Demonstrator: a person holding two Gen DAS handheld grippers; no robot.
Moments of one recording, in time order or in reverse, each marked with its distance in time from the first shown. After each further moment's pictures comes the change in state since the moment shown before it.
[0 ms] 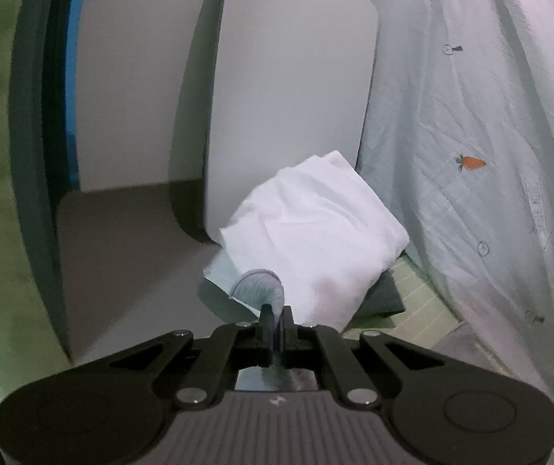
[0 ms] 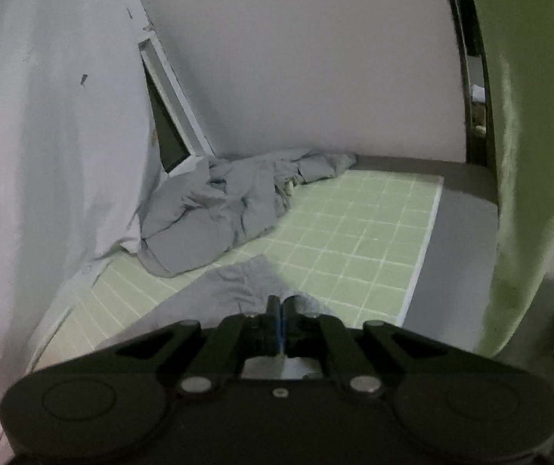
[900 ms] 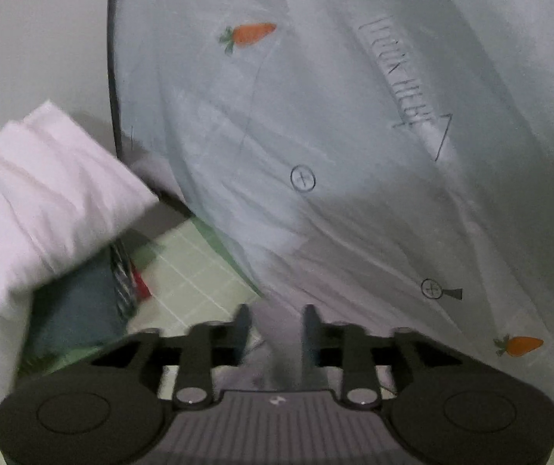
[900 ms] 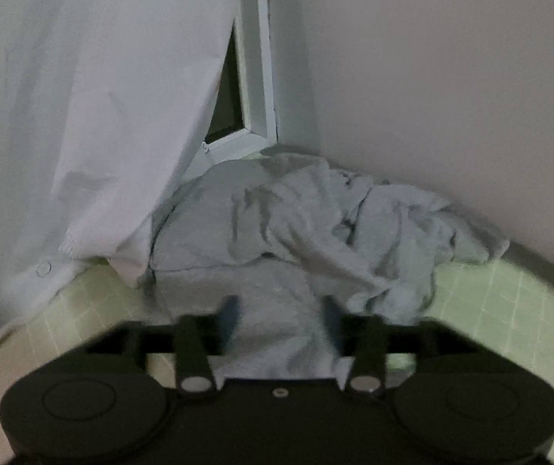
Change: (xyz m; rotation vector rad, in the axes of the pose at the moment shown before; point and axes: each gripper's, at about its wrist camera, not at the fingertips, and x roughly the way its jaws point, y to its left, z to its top) left arm 0.243 -0.231 0.019 0.189 0.164 -0.268; right arm 0.275 0.183 0.053 -0.221 0.095 -0.056
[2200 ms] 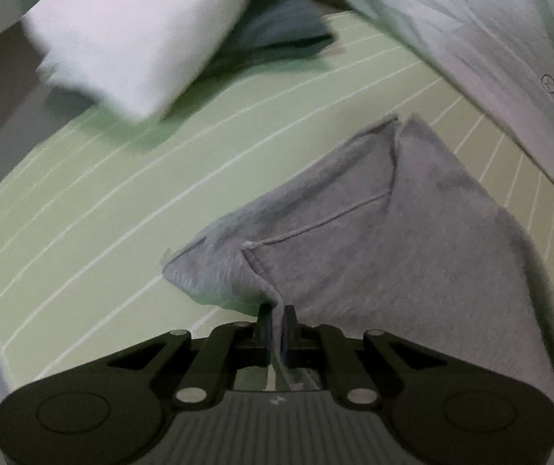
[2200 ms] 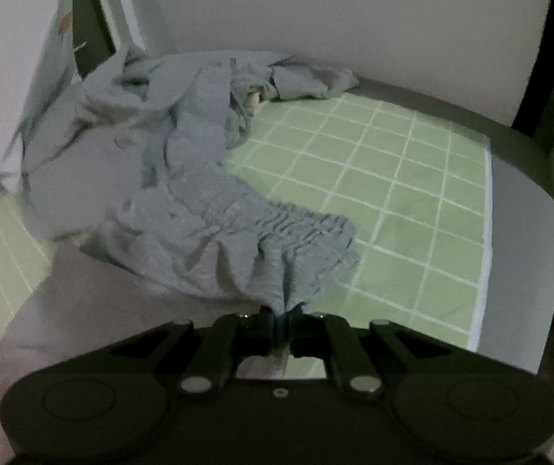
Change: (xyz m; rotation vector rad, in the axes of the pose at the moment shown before) left arm -0.077 0.192 -0.162 -0.051 0.413 0.110; right arm -0.029 -0.156 -0.107 0.135 0.225 -0.135
